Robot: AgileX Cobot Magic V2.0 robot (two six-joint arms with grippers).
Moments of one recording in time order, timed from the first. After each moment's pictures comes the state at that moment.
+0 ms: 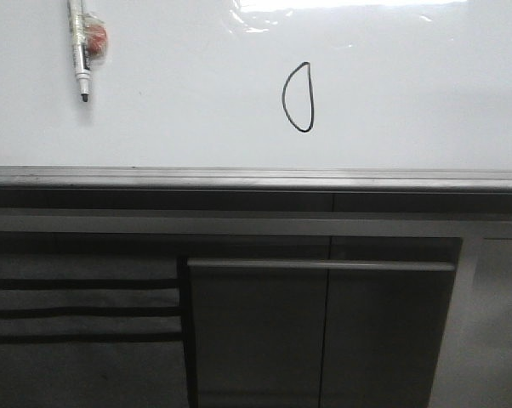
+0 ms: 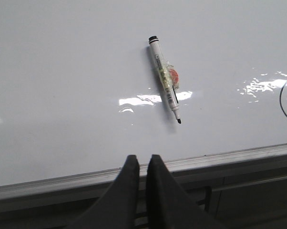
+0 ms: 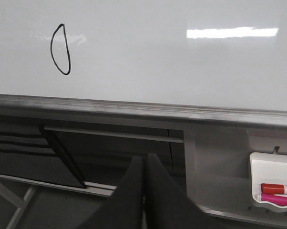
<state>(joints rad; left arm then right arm) -0.21 0.39 -0.47 -0.07 0.32 0.10 0.21 0.48 -0.46 0.06 0.46 0.07</state>
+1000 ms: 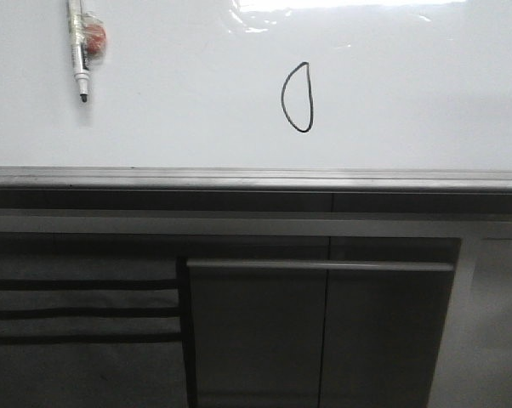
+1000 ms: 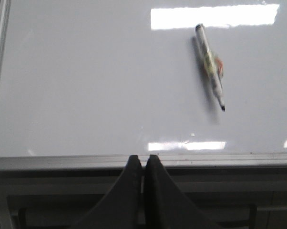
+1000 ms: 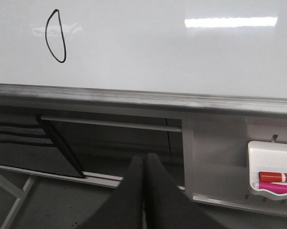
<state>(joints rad) -0.08 0.00 -0.01 -0.08 0.03 0.09 0.21 0.48 -0.46 0.06 0.49 0.07</state>
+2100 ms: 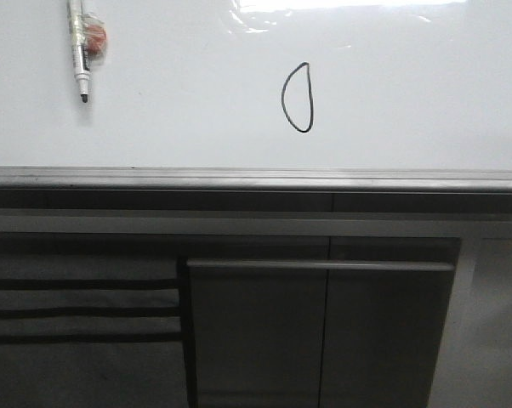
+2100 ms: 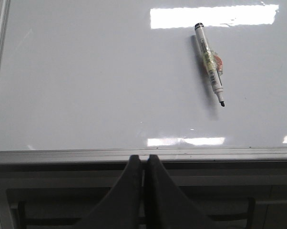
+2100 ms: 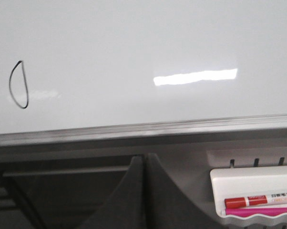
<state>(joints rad) -0.08 -0.01 -0.01 -0.08 0.05 0.09 0.02 0.17 -0.22 0.06 0.30 0.07</state>
